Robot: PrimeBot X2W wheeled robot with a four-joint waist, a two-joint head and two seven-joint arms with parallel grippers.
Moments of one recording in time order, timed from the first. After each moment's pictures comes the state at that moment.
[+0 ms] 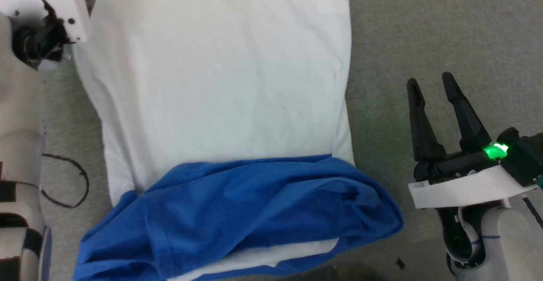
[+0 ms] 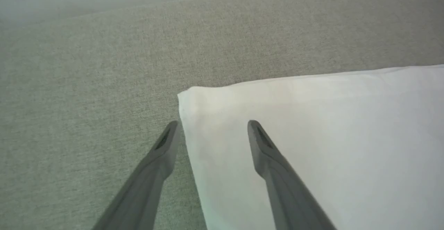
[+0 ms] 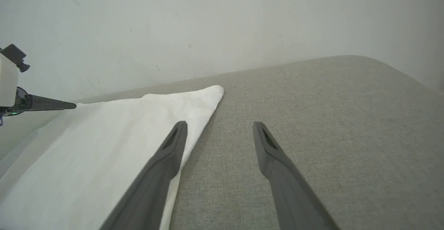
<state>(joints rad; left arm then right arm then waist) -1.13 0.40 -0.16 0.79 -0.38 -0.12 0.56 -0.19 -0.05 0.07 -0.11 0.31 0.13 -0.14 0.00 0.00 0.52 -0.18</state>
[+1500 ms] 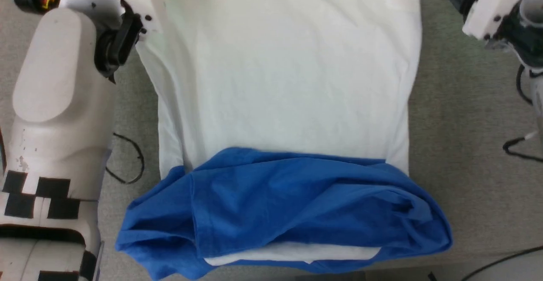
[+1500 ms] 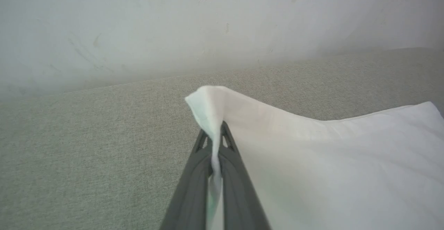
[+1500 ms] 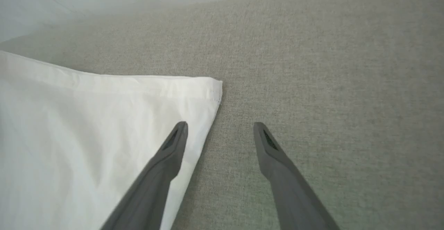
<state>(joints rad) -1.06 0.27 -0.25 0.55 -0.39 -0.05 0.27 -1.01 -0.33 0.21 0.59 0.68 0.13 0.50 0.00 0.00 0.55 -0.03</state>
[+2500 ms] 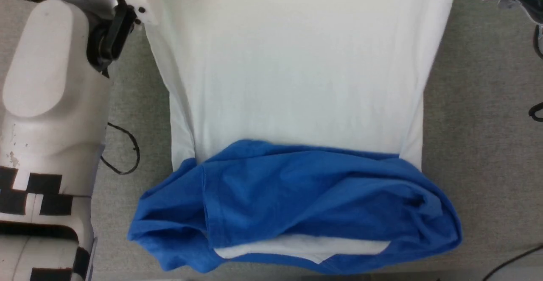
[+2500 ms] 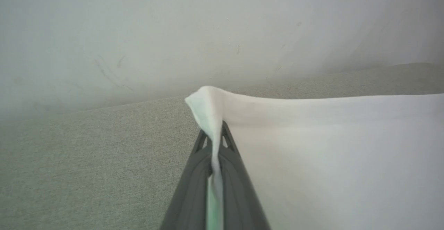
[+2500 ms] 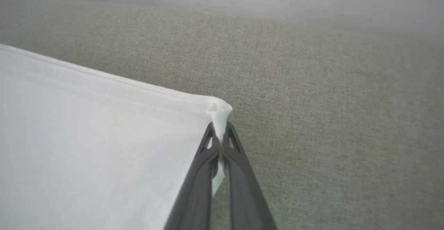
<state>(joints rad) -1.08 0.29 -0.26 0.55 -0.41 -0.06 0.19 -1.28 -0.35 0.44 0.87 0.65 0.13 0.46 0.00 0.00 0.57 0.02</state>
